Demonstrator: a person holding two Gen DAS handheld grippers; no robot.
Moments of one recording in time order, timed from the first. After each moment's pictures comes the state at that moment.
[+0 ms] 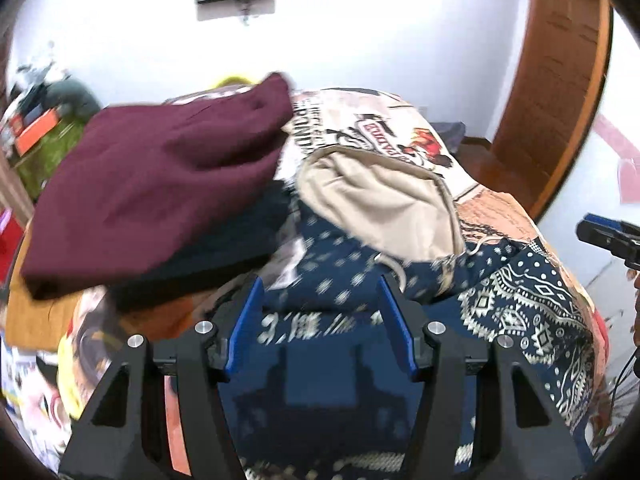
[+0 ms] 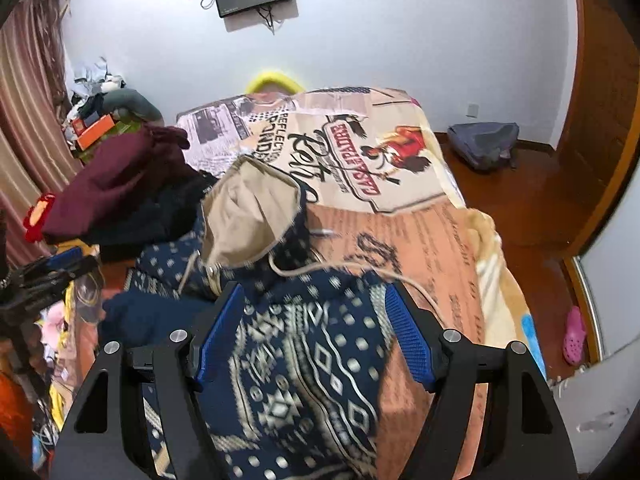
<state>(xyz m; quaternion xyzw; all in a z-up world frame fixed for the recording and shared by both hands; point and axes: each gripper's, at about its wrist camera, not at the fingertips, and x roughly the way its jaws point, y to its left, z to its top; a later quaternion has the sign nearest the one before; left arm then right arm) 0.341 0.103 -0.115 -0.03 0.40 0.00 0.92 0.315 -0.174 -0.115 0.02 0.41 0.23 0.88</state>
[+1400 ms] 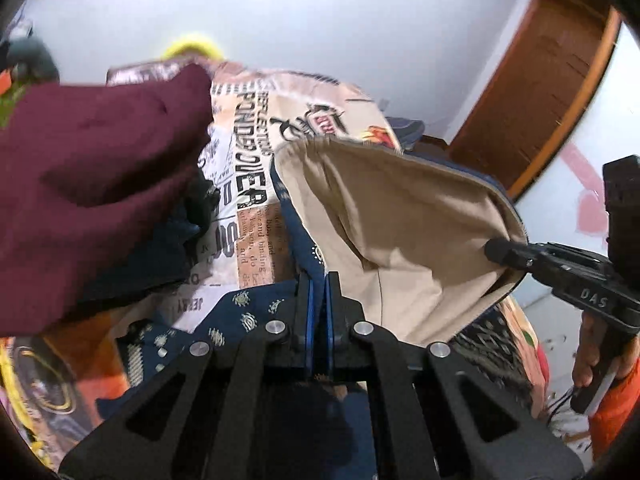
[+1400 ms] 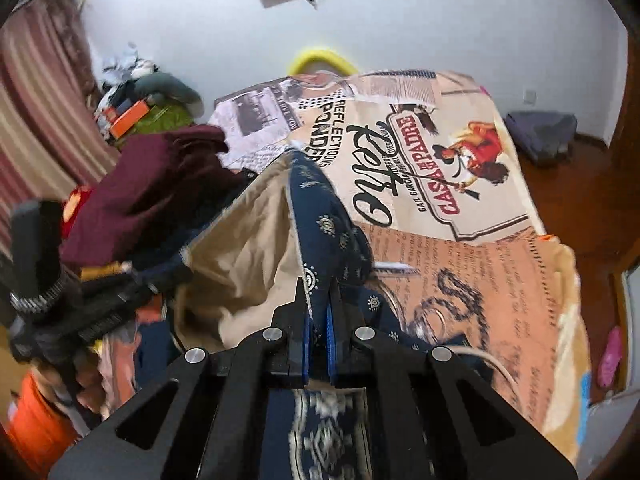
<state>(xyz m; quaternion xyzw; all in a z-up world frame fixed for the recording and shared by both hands) 0.376 0.088 -0.098 -0.12 0.42 -0.08 0.89 0.359 -0.123 -0.105 0.01 0.46 0.31 0.84</state>
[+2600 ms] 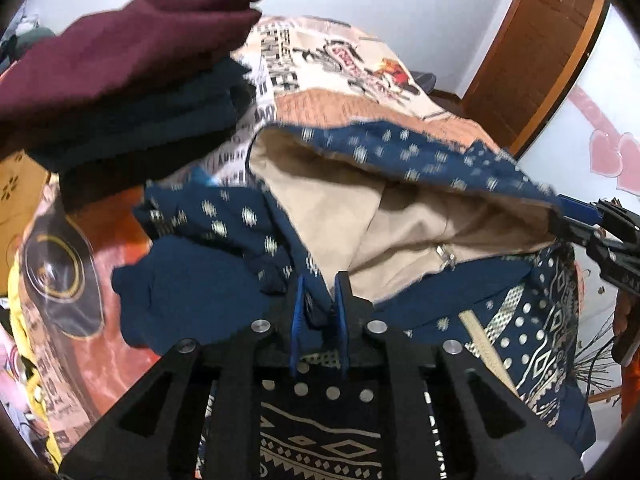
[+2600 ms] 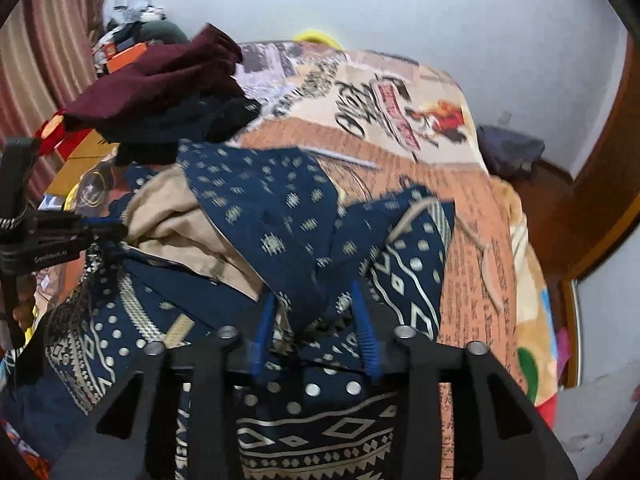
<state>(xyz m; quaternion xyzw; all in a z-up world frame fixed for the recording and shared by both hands) 0.286 0.093 -0.177 -0.08 0.48 -0.06 0.87 0.249 -0.144 -0.147 -0.10 0.43 0.27 0.86</state>
